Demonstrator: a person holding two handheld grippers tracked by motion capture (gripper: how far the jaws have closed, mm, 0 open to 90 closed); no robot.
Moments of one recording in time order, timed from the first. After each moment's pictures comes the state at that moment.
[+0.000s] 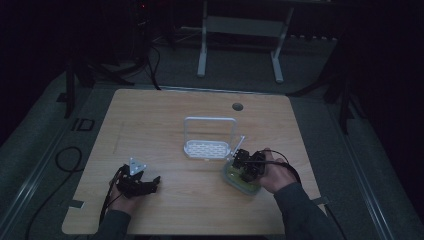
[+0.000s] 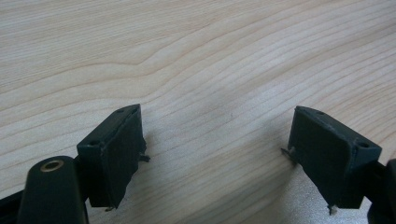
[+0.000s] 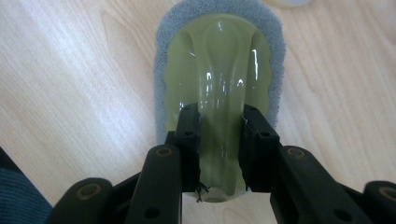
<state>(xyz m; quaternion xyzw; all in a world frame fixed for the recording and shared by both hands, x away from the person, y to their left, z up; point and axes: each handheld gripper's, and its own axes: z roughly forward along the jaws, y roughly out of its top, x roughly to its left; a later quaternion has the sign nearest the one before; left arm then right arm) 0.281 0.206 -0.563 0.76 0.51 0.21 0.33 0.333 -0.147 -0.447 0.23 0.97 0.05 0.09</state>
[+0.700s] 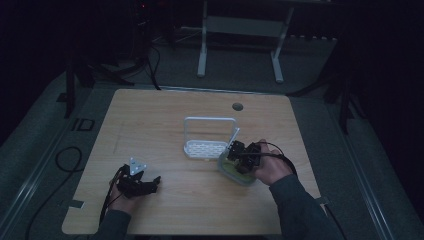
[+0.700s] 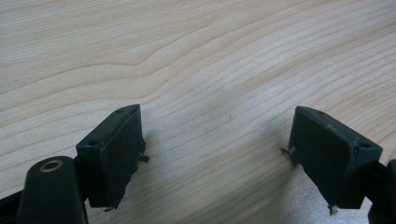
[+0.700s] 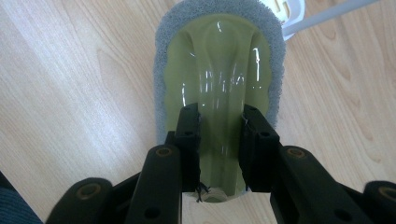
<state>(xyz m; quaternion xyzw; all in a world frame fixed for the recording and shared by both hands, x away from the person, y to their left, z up) 0.281 0.206 -0.563 0.76 0.51 0.21 0.33 0.343 -0.131 -0.426 0.21 0.97 0.07 0.12</state>
